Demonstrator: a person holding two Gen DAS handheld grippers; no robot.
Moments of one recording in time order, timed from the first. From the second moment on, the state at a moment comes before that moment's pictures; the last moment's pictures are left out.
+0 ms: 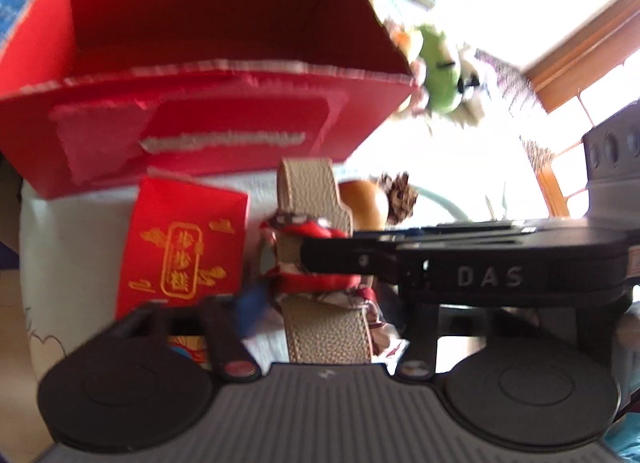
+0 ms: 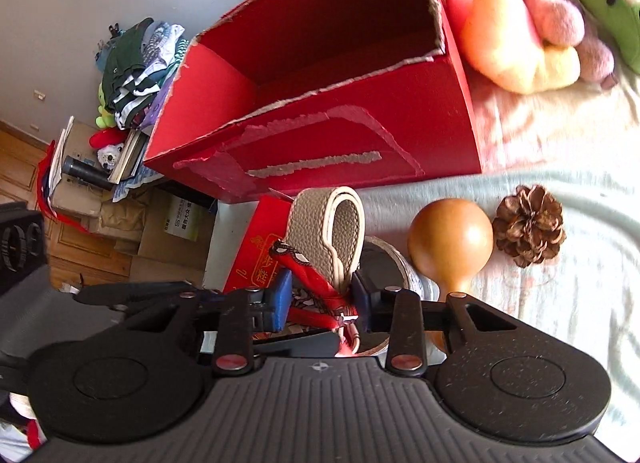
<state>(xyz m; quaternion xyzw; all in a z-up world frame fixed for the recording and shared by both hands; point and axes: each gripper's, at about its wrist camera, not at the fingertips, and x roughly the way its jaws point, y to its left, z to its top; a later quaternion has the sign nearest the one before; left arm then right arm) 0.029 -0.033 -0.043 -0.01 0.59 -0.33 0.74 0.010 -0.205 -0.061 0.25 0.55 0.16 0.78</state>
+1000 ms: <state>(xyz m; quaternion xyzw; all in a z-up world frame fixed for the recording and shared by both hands) 0.122 -0.056 0.109 0.07 0.41 -0.35 0.84 0.109 -0.207 0.072 0.16 0.36 0.20 0.90</state>
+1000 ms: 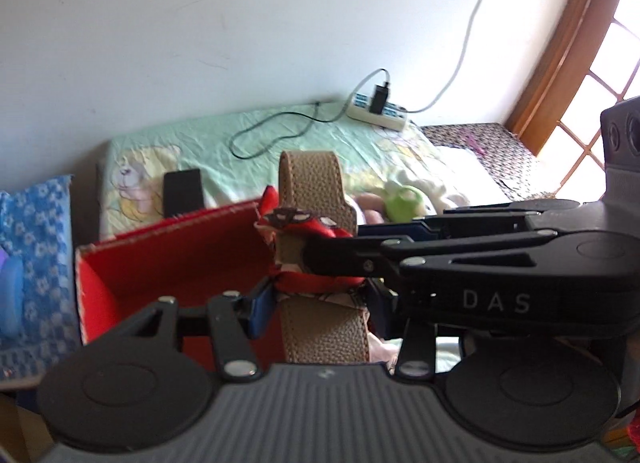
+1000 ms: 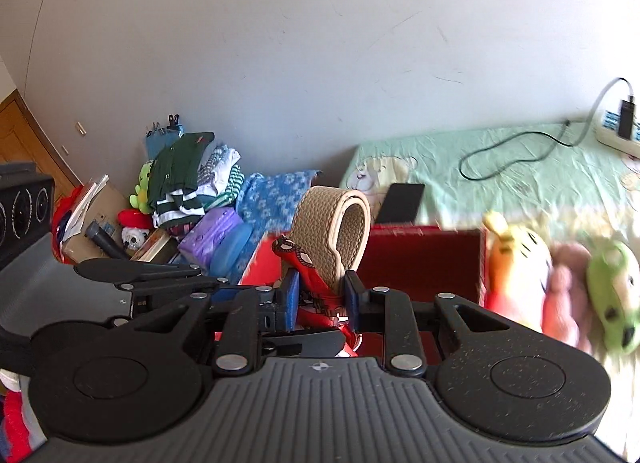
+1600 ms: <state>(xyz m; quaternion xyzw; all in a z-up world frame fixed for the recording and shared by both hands) 0.222 -0.040 -0.045 0.06 0.58 -0.20 0.79 0.229 -0.141 -0.055 0.13 0.55 0.23 0.79</state>
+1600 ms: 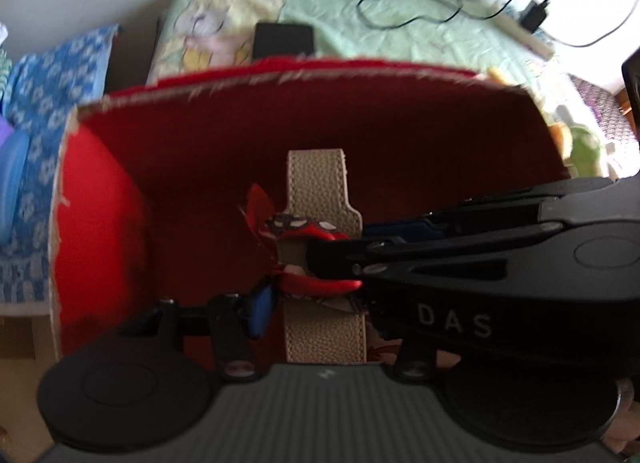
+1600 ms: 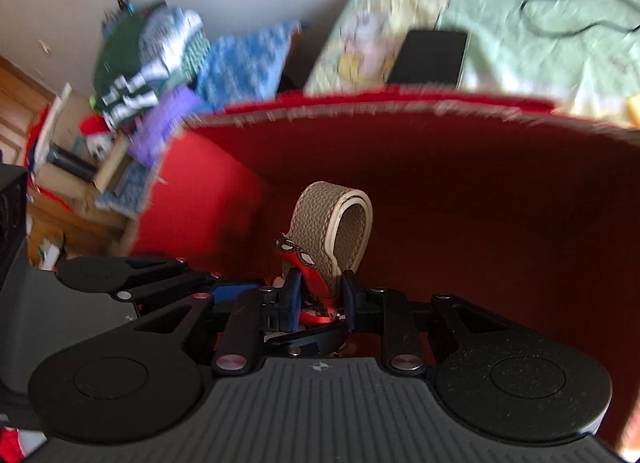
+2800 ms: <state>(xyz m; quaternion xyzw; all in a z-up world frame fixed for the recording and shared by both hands) 0.213 -0.010 -0.039 0.04 0.61 -0.16 0.77 0.273 -0.087 -0.080 0.16 0.57 0.36 0.72</state>
